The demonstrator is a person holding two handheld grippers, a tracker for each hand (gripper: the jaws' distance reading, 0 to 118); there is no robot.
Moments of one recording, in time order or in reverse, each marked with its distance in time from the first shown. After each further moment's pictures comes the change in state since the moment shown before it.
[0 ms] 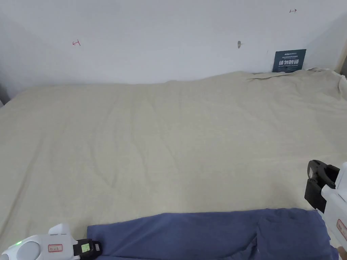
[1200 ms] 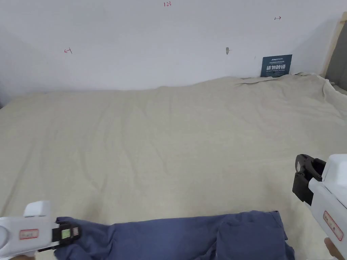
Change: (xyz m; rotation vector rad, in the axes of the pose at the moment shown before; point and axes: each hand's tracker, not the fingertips) left arm 0.101 0.003 0.097 0.085 -0.013 -0.260; right arm 0.025 0.010 0.007 0.033 0.016 -0.020
